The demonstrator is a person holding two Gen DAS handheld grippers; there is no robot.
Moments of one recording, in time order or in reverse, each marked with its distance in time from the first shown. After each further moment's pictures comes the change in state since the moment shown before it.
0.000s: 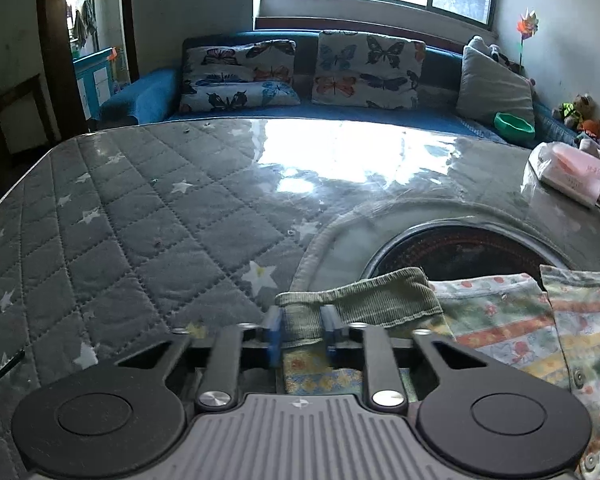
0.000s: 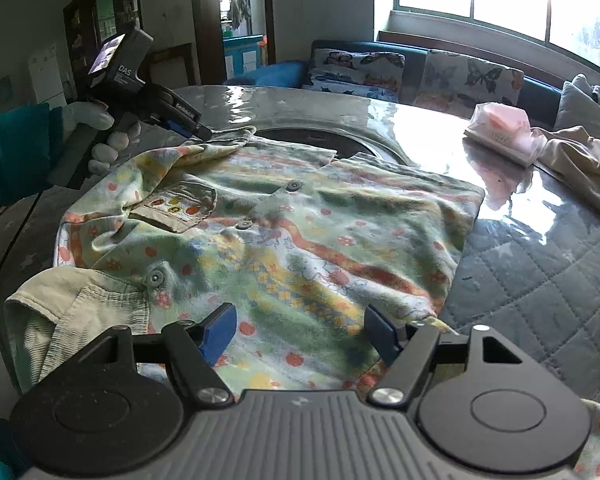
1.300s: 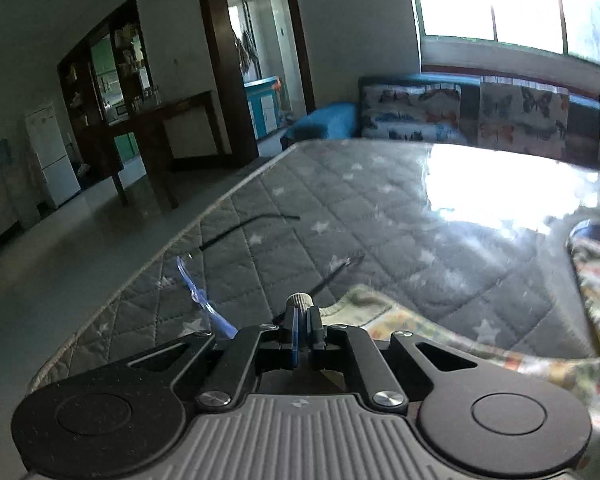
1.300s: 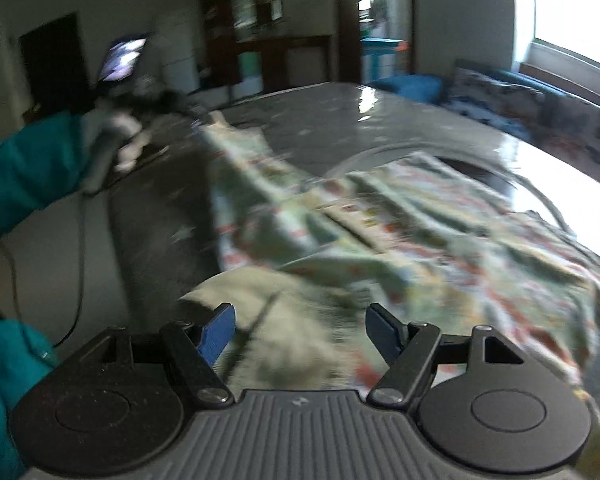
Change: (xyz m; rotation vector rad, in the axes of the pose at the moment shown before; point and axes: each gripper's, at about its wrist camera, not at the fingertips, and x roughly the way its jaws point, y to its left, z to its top) left arm -0.131 0.114 -0.100 -0.130 -0.112 0.480; right arm -0.011 0.102 0.010 -0.296 0.027 0.341
